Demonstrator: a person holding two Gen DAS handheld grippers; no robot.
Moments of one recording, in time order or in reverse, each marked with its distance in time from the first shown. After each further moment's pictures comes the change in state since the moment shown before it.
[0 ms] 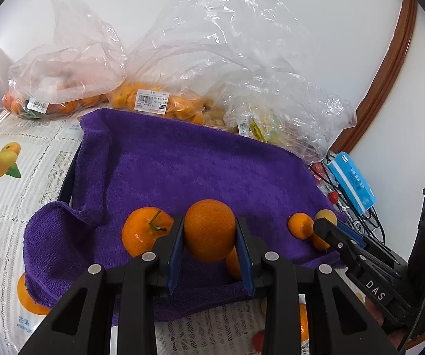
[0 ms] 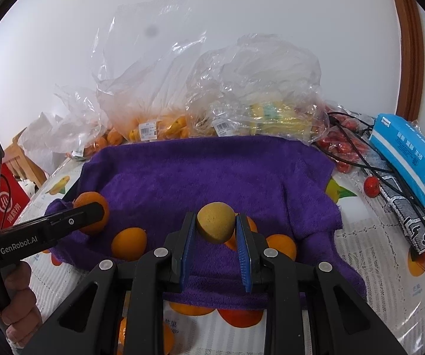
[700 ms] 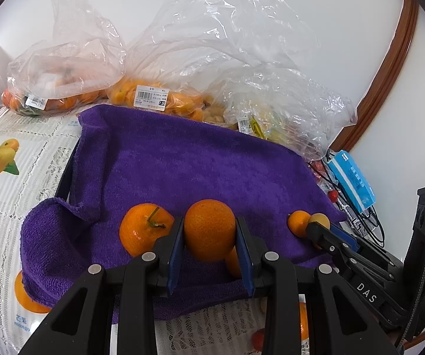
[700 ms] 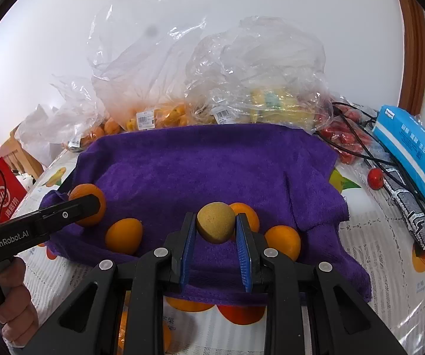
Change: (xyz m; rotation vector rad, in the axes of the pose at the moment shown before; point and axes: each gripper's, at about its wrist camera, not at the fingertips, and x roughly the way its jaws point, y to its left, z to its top) left arm 0.003 0.000 -0.001 -0.003 0.010 -0.004; right arm 0.010 0.001 -0.003 -0.002 0.043 -0.007
